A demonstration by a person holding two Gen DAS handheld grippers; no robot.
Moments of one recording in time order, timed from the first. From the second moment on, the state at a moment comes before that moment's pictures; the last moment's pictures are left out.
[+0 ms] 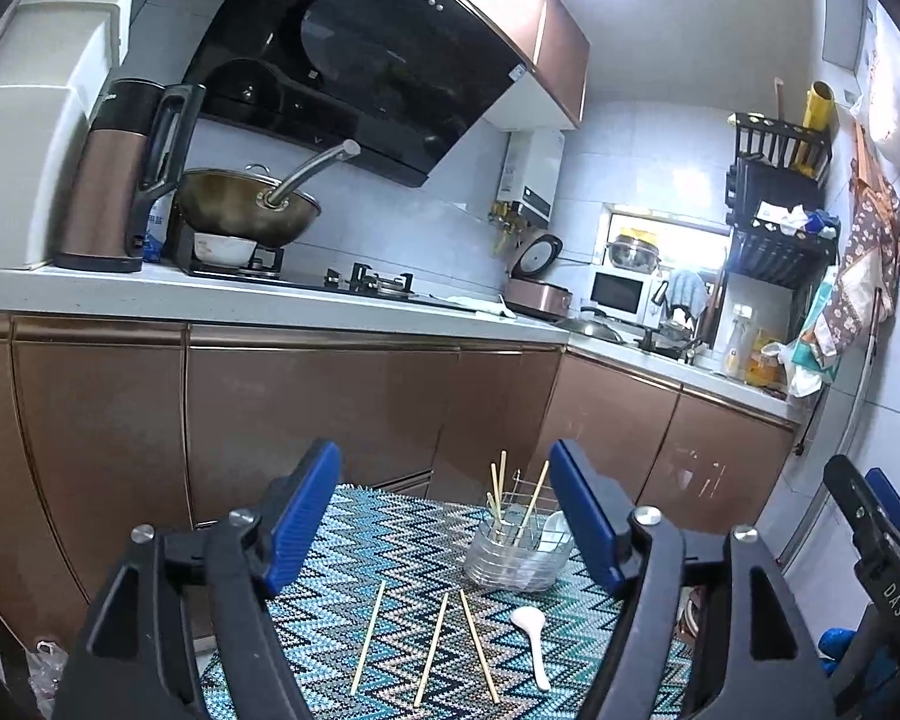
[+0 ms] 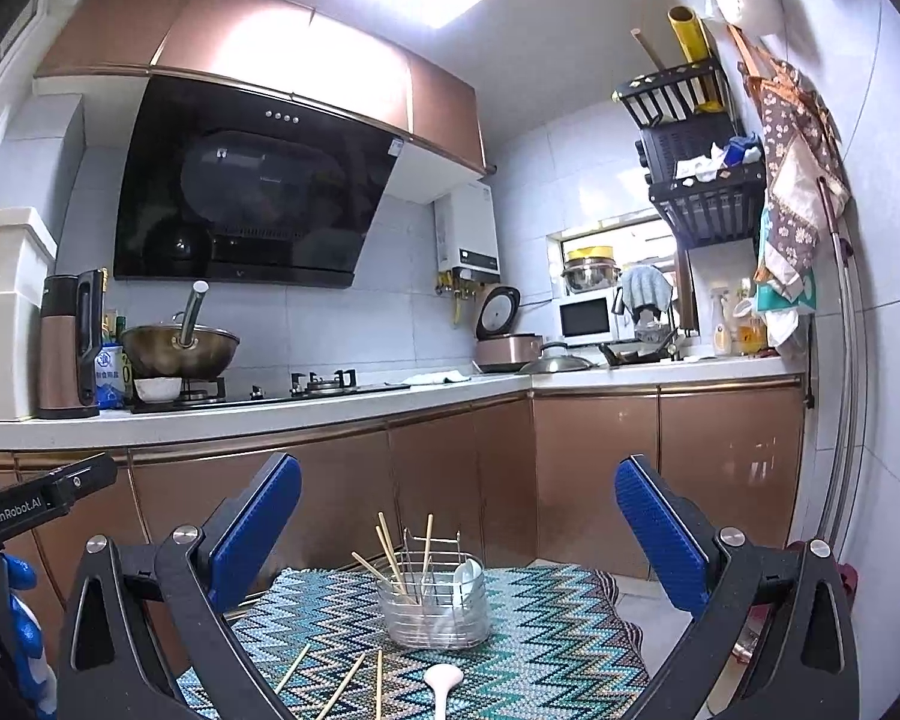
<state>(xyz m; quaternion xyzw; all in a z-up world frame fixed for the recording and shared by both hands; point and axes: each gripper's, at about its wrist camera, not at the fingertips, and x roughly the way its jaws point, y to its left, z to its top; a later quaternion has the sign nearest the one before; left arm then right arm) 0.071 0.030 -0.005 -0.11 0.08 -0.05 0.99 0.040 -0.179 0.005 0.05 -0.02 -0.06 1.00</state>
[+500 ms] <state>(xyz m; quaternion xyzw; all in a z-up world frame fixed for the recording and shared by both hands) 0.061 0.050 -0.002 -0.12 0.06 -0.05 0.99 0.036 -0.173 0.006 0.05 -0.03 -0.04 1.00</state>
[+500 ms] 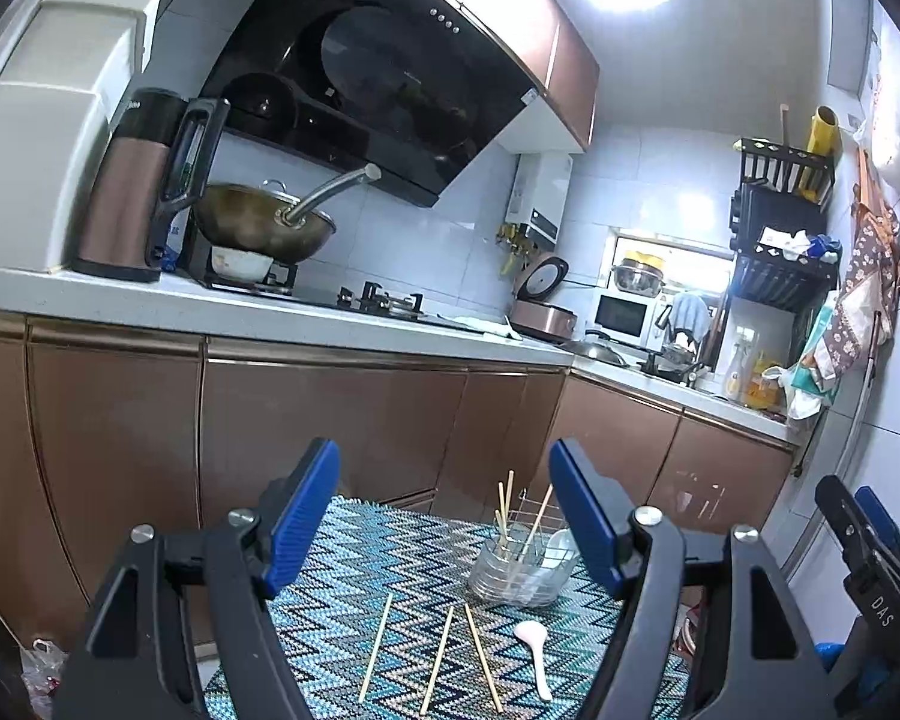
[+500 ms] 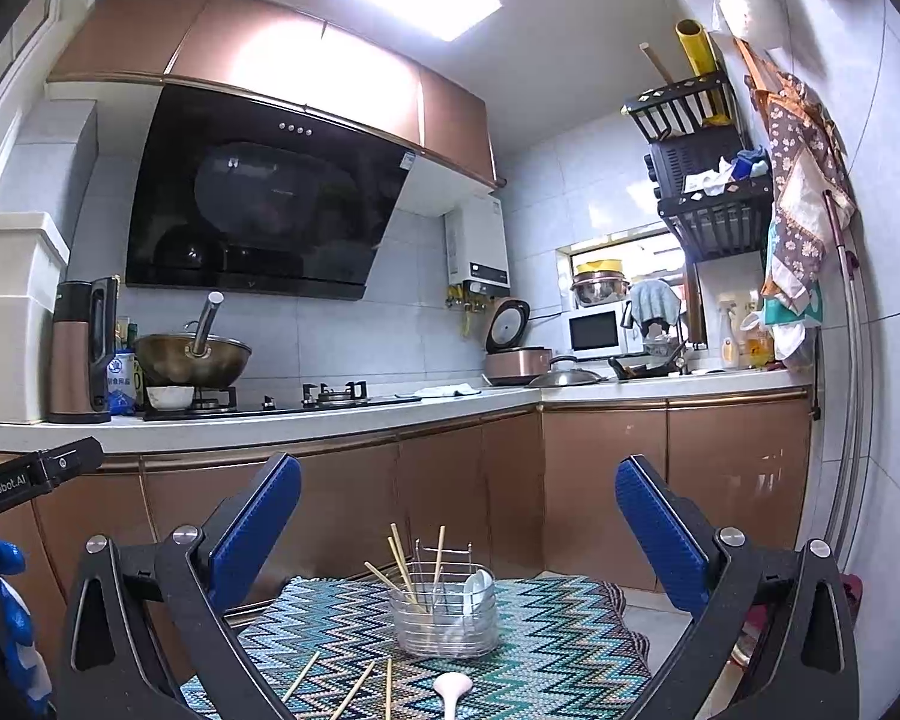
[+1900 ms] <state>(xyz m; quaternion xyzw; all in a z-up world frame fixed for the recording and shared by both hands) 0.314 -0.003 -0.200 -0.09 0.45 -0.17 0.87 0.241 -0.177 -0.162 0.07 0.35 0.10 0.93</state>
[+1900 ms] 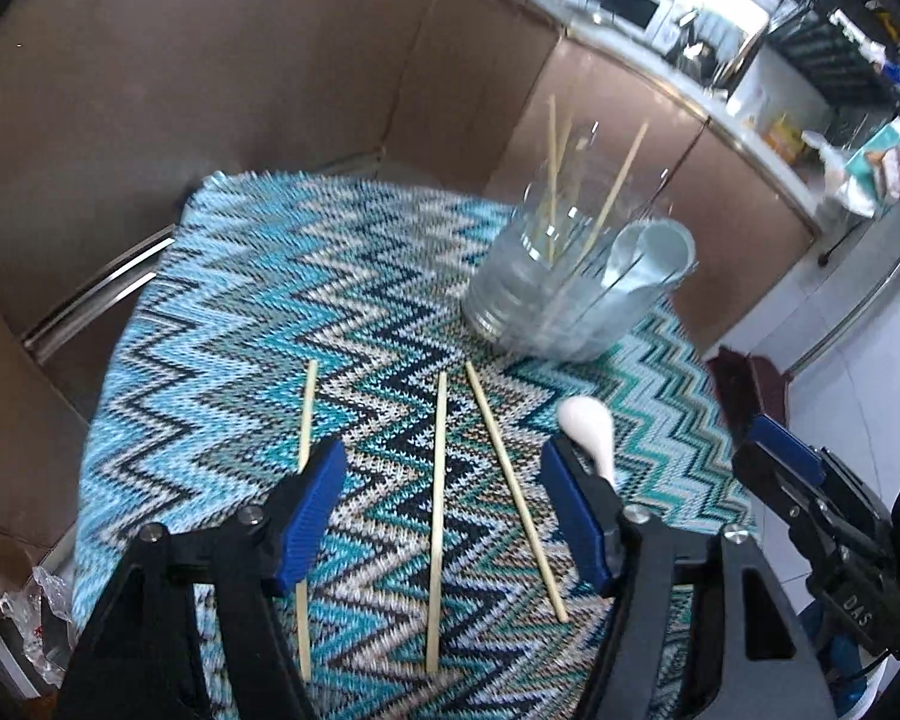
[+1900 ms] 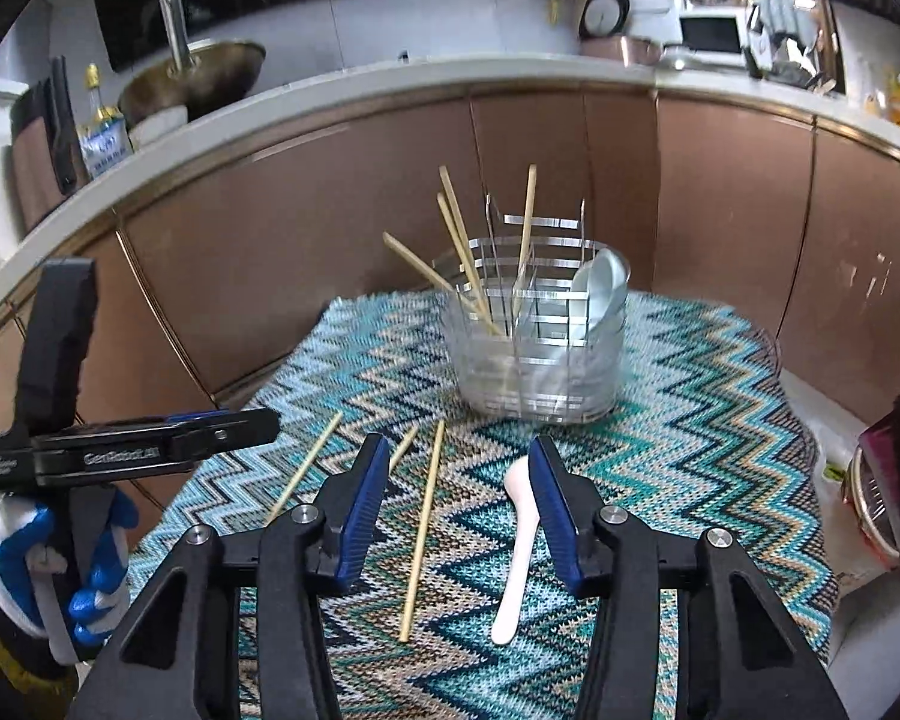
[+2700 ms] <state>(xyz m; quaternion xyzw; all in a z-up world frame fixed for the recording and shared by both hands) 0.401 -0.036 -0.280 -0.05 0.58 -0.23 0.78 0.330 -0.139 -0.244 0.04 0.47 0.16 0.87</state>
